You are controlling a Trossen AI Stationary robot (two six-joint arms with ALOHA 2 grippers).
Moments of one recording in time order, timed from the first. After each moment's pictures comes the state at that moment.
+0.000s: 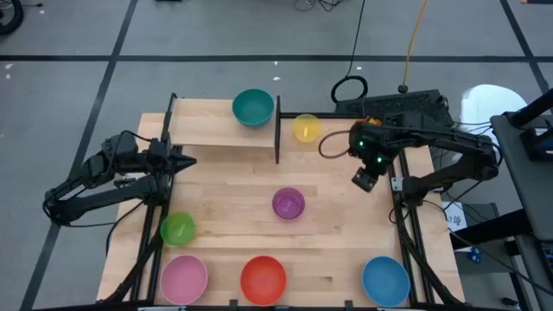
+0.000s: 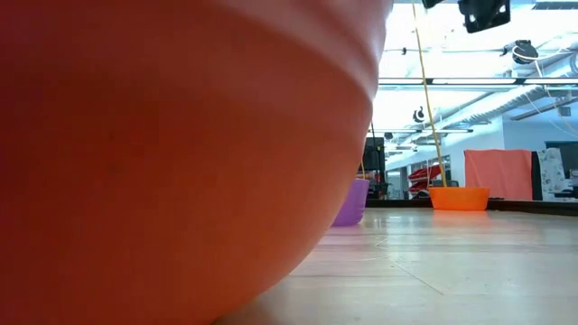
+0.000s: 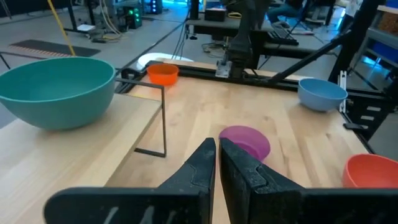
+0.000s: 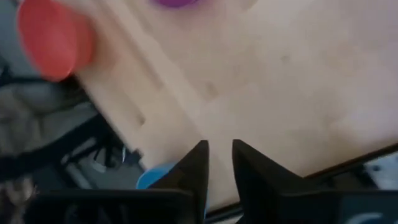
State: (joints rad) left arm 0.40 0.26 0.64 -0.62 0.28 0.01; right arm -0.15 1.26 1.48 -1.59 -0.35 0.56
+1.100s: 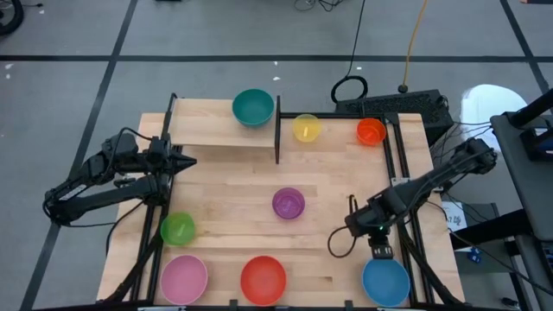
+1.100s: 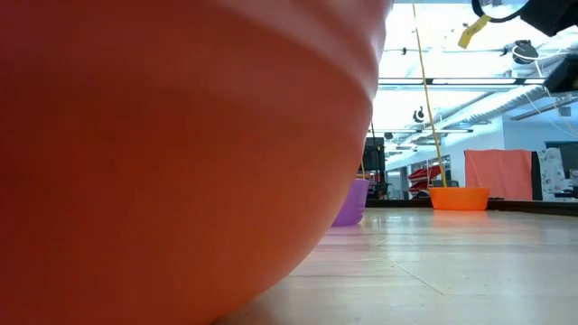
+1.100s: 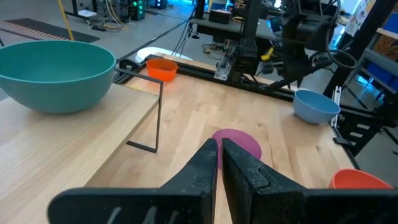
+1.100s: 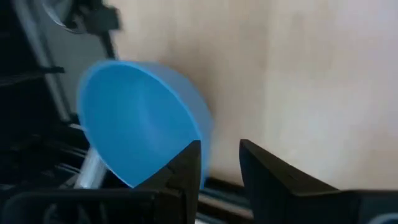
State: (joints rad) left arm 0.40 0.26 0.64 -0.62 0.28 -0.11; right arm 0.49 1.26 0.89 -1.01 -0.50 0.59
